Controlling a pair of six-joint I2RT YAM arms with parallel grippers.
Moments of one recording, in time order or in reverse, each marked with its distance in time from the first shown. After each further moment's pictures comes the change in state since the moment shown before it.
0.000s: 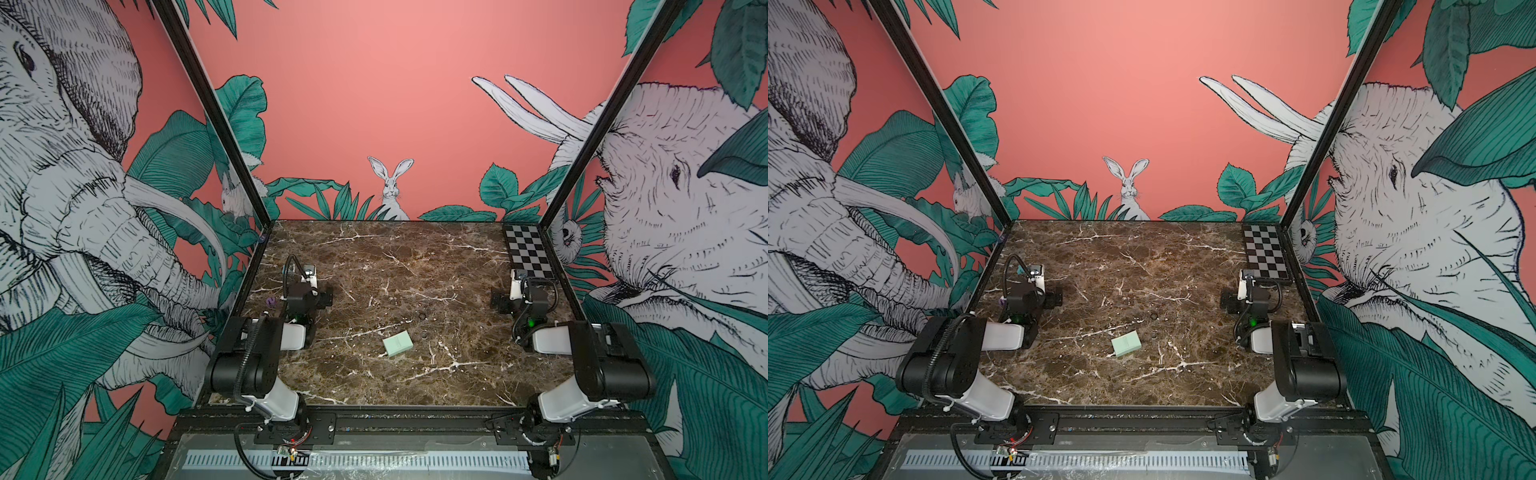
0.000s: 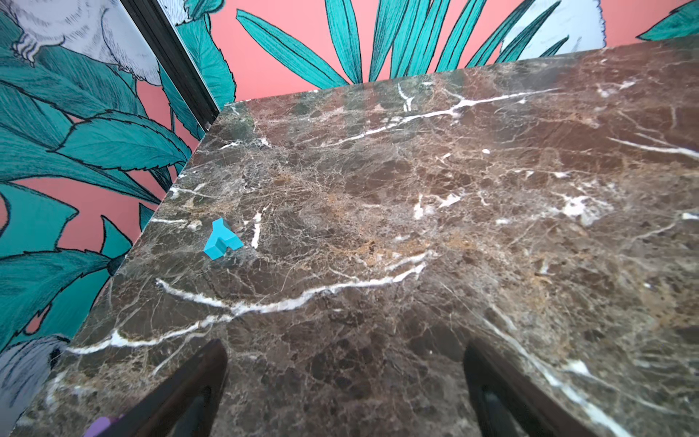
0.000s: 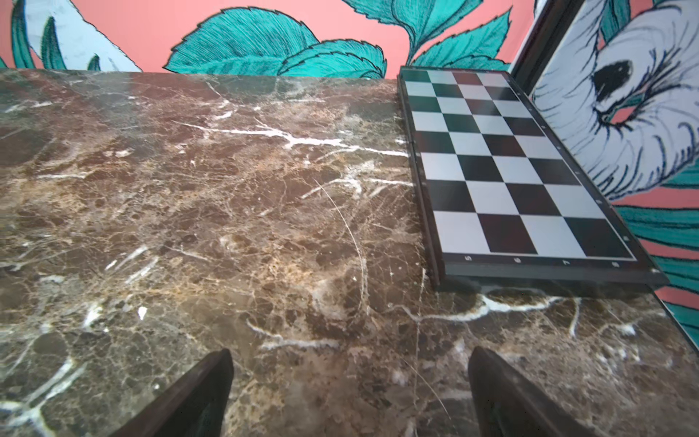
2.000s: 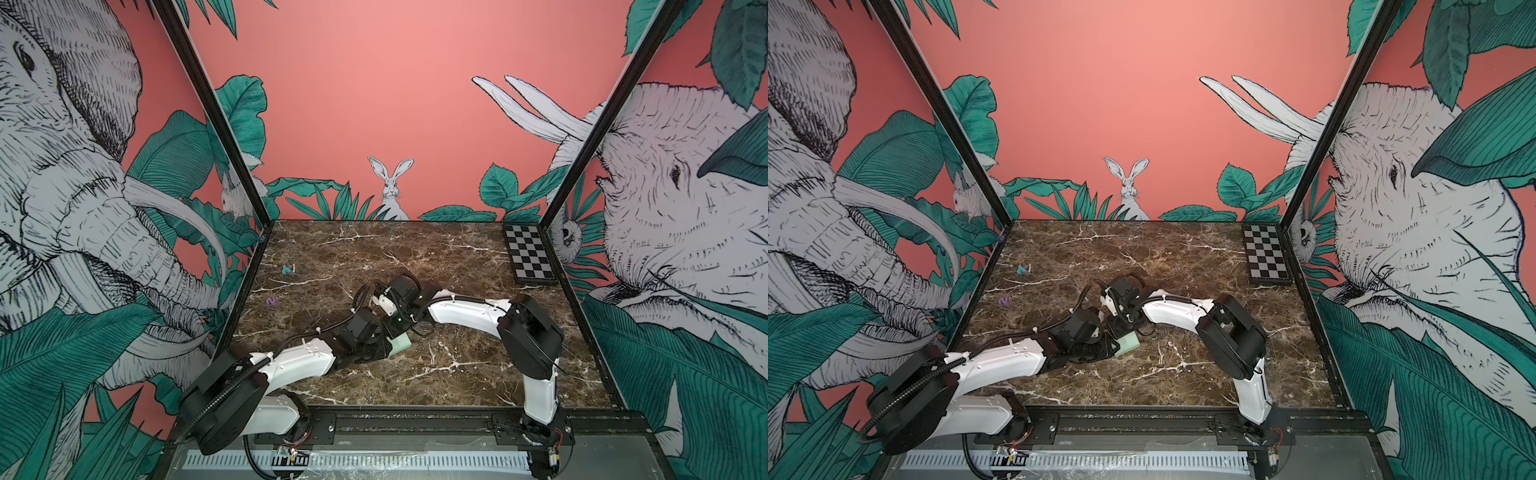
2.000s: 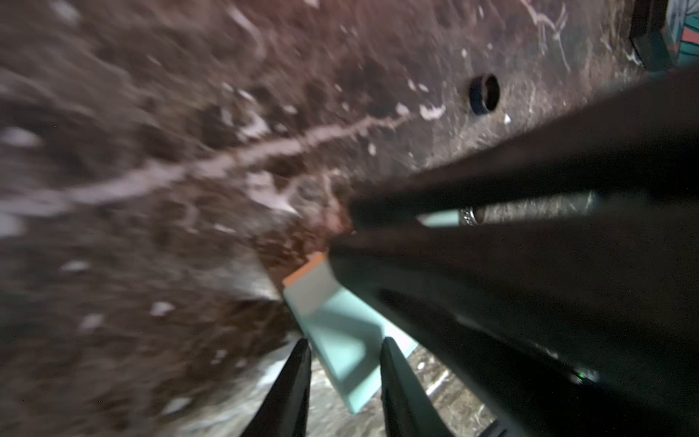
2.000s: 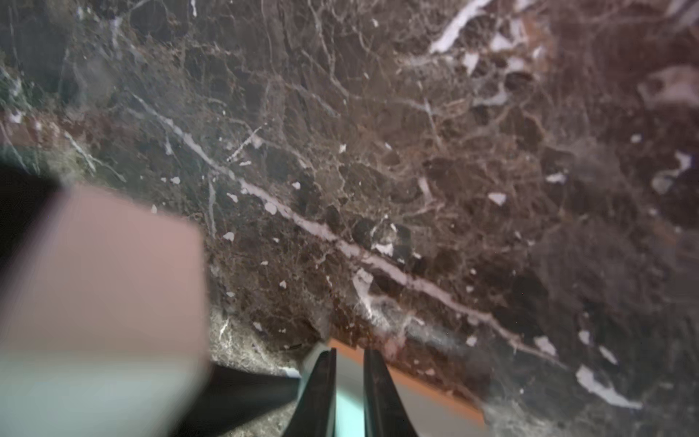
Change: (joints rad) left arm -0.757 -0.267 0.067 -0.864 0.296 -1.086; right arm 0.927 0.414 0.994 -1.285 -0.241 0.341
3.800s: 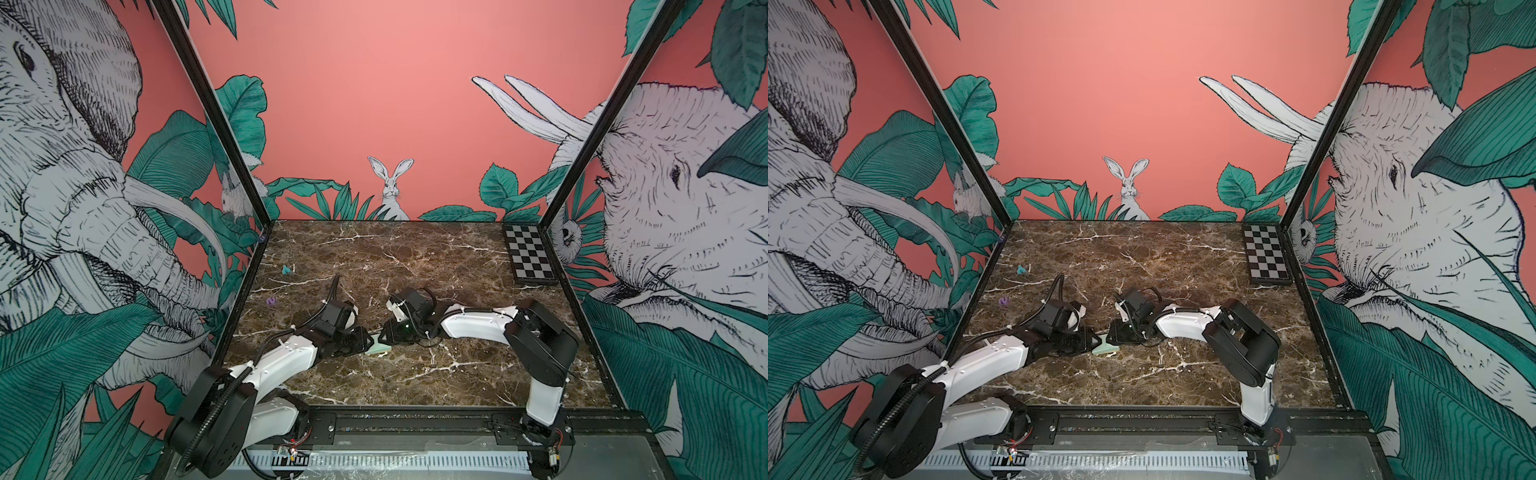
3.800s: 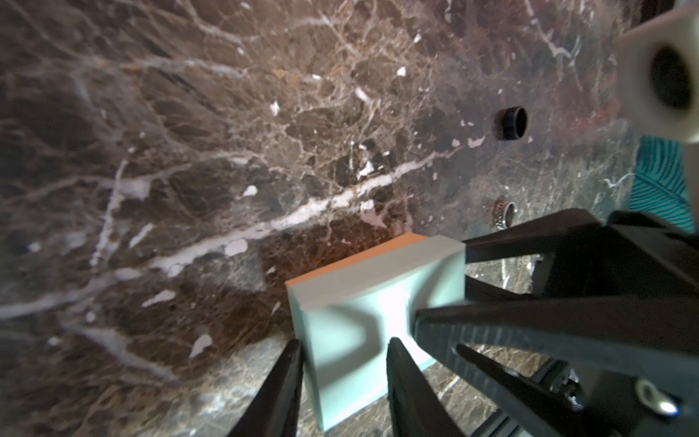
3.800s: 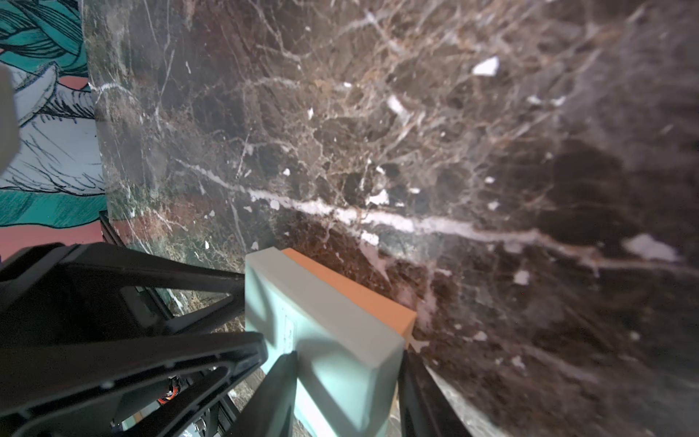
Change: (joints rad) left arm 0.305 -0.105 -0.012 -0.190 0.187 0.296; right arm 0.003 -0.103 -0.298 0.349 -0.121 0.495
